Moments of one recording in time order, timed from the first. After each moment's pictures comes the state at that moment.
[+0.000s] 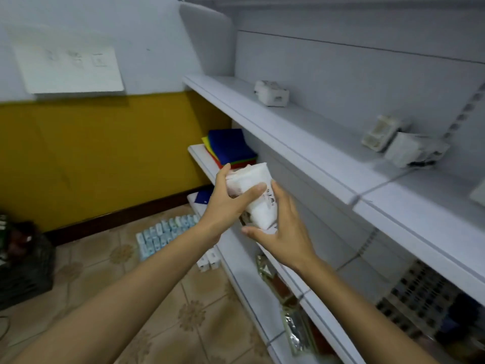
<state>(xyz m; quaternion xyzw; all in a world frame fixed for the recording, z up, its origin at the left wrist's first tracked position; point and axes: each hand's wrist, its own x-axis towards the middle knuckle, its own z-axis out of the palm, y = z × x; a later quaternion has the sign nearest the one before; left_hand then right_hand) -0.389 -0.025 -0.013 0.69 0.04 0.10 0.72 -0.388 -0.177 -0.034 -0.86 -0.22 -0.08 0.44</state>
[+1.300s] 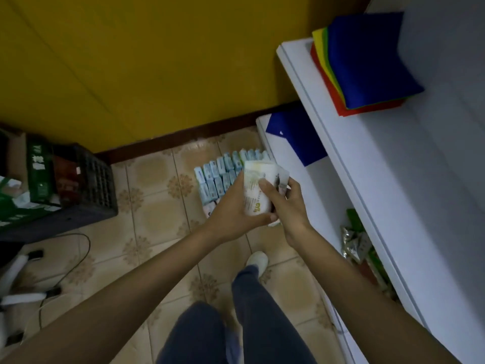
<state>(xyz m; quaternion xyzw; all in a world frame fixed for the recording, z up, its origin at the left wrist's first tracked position) -0.122 0.384 -0.227 0.77 0.12 -0.07 0.62 -0.060 0.264 -0.246 -0.66 0.12 0.30 0.68</state>
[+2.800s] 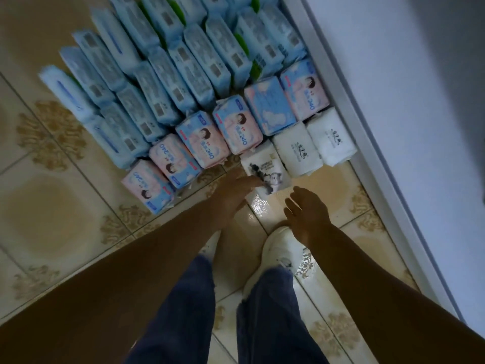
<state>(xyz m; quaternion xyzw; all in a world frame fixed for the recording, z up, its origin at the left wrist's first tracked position) 0.006 0.394 -0.877 0.52 0.43 -0.42 0.60 -0.009 0.236 -0.911 -0.44 0.62 0.31 0.58</state>
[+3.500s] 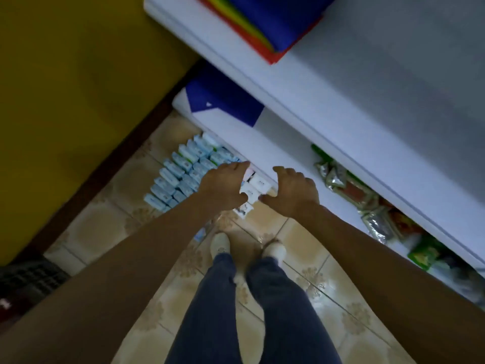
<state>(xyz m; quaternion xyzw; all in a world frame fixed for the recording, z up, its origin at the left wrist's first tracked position) 0.076 0.425 -0.353 0.91 -0.23 -0.31 0.13 0.034 0.257 -0.340 -0.95 0.06 0.28 0.09</state>
